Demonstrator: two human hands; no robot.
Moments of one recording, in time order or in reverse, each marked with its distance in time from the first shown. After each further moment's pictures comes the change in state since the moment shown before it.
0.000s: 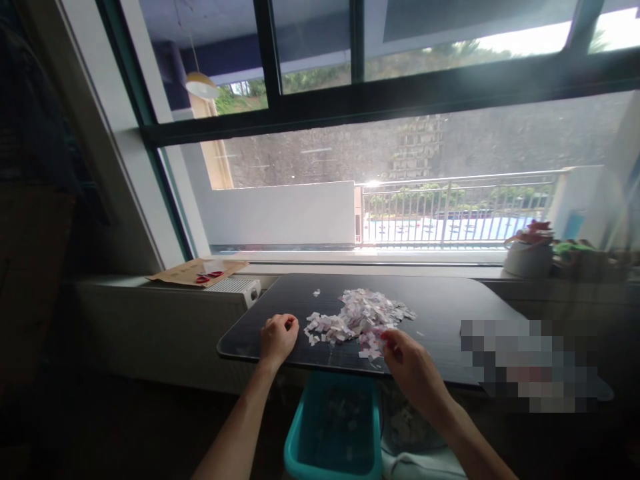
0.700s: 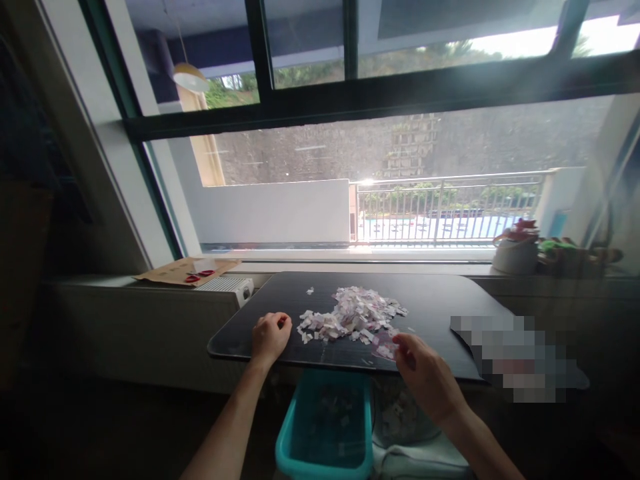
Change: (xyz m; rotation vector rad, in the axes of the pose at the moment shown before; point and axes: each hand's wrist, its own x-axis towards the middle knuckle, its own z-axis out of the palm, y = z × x) left_hand 0.002 0.000 0.001 0.024 -0.012 0.003; right_hand -0.016 0.015 -0.022 -0.111 0.052 -0.016
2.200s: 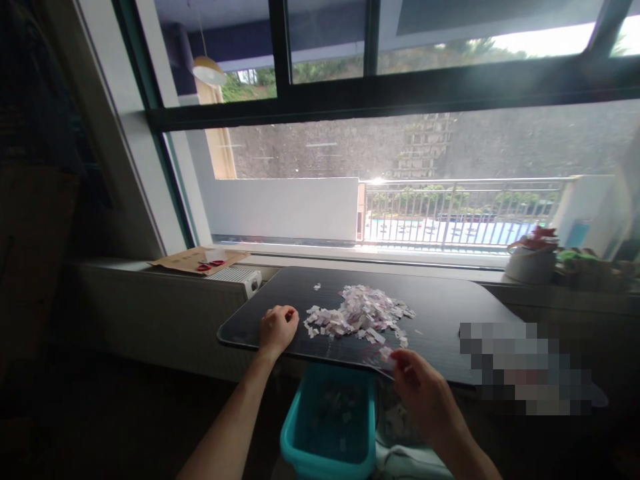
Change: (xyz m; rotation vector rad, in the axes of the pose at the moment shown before) left_hand -0.003 0.003 -0.002 -0.019 0.000 -0.006; right_hand -0.023 -0.007 0.015 0.202 -0.020 0.051
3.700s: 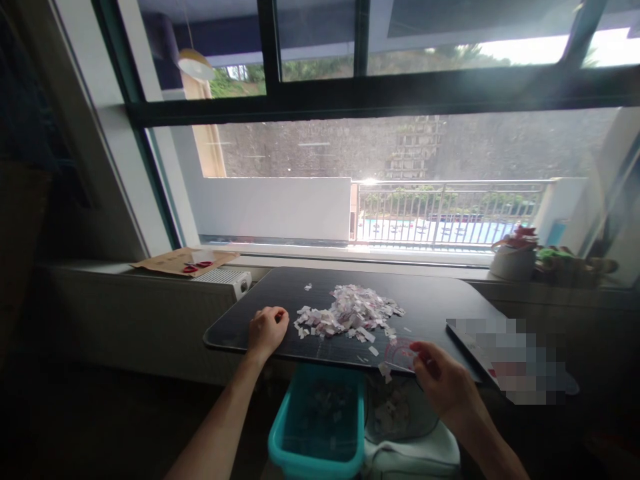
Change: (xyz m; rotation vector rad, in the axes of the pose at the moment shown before) left_hand 0.003 -0.005 0.006 0.014 0.025 0.016; right_hand 0.006 0.016 -0.040 -0.129 0.079 0.135
